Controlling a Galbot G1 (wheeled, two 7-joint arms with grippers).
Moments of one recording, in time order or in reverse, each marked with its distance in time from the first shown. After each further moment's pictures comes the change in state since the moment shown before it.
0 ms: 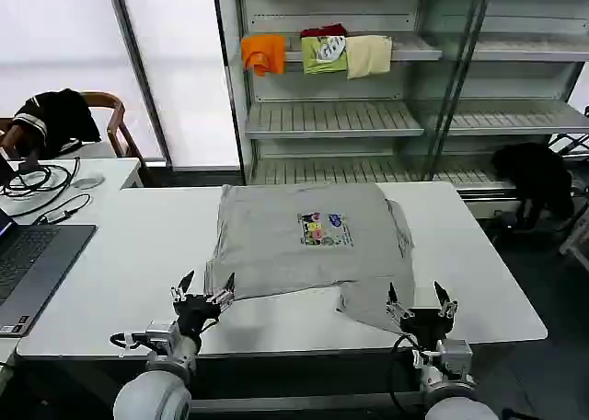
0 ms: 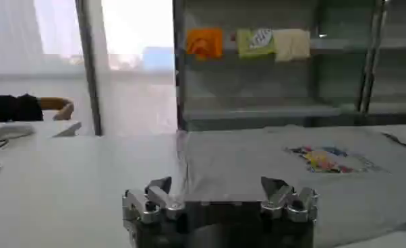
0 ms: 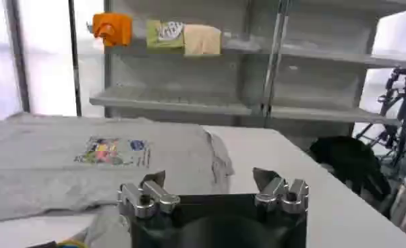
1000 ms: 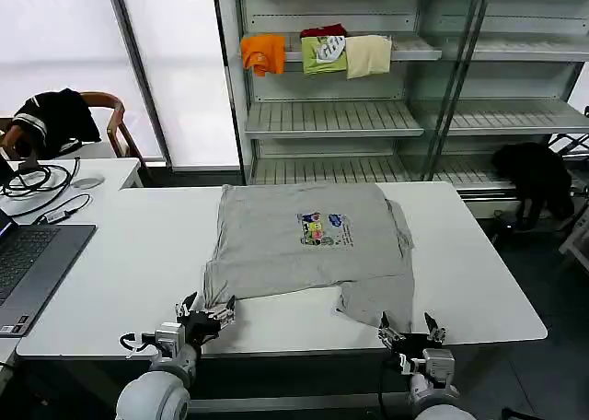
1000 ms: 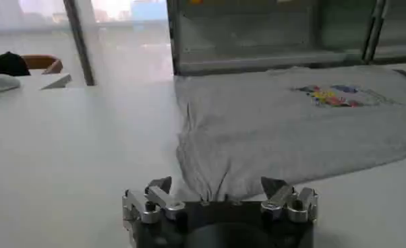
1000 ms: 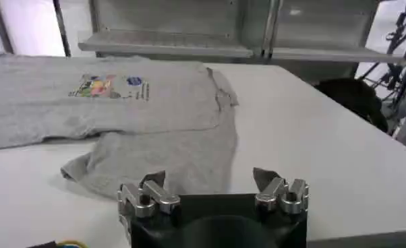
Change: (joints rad) left arm -0.007 0.046 0.010 0.093 -0.017 0.084 0.007; right arm -0.014 0.039 -0.041 -0.071 0.074 -0.046 0.049
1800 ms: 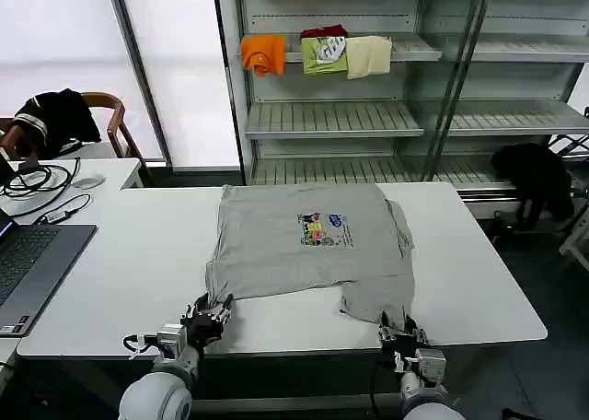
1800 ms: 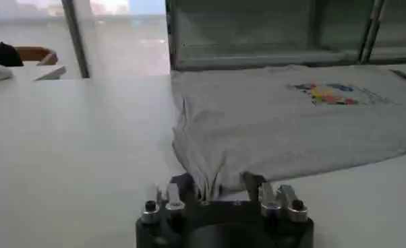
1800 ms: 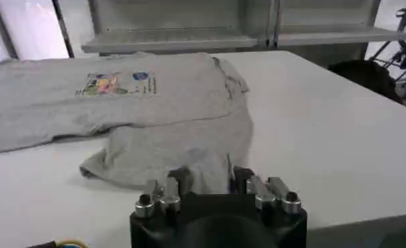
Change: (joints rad) left arm 0.004 0.001 0.018 0.010 -0.029 -0.002 -0.001; right arm 0.011 0.037 -0.011 -0.067 0.028 0.019 -0.008
